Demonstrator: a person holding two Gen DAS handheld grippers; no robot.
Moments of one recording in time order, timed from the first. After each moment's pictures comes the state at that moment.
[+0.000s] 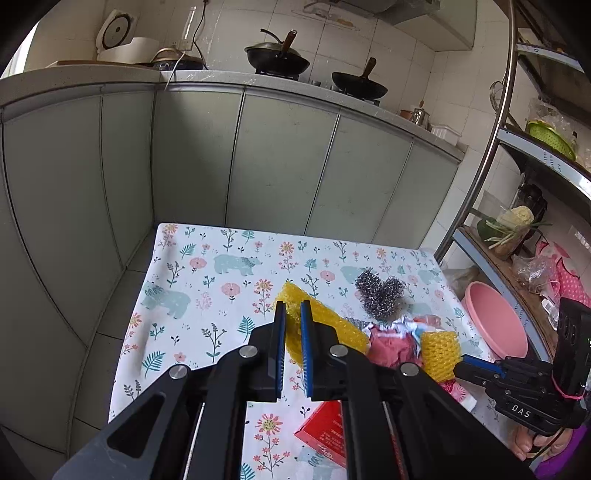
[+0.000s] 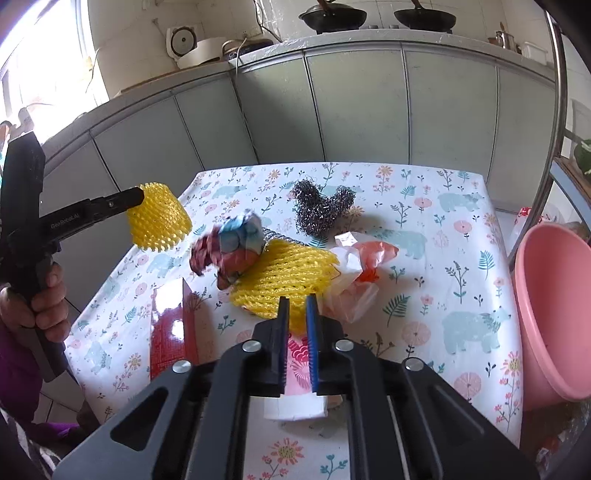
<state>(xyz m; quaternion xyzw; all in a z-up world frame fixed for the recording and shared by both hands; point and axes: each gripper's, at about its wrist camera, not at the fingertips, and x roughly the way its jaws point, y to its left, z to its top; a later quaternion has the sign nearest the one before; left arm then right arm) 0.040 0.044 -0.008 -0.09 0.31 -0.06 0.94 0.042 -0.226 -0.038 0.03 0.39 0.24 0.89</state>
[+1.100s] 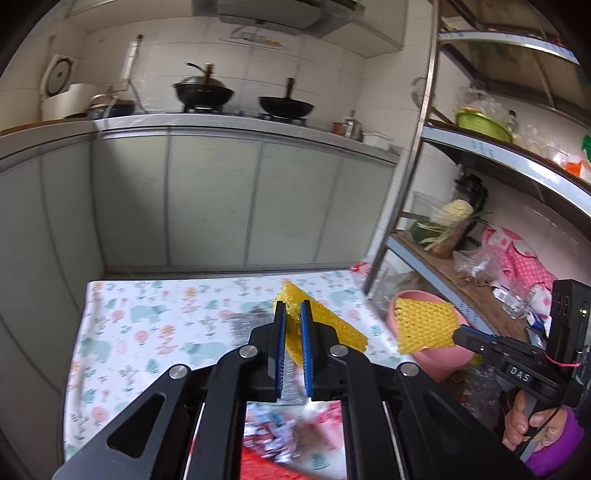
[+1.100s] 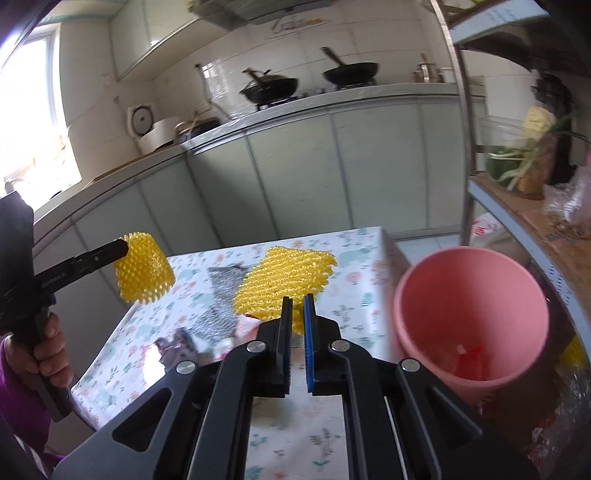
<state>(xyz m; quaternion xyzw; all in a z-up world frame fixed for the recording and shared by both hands) 0.026 -0.063 0.050 -0.05 0.26 -0.17 0.95 0.002 -0.343 0.018 0.11 0.28 0.14 0.94</state>
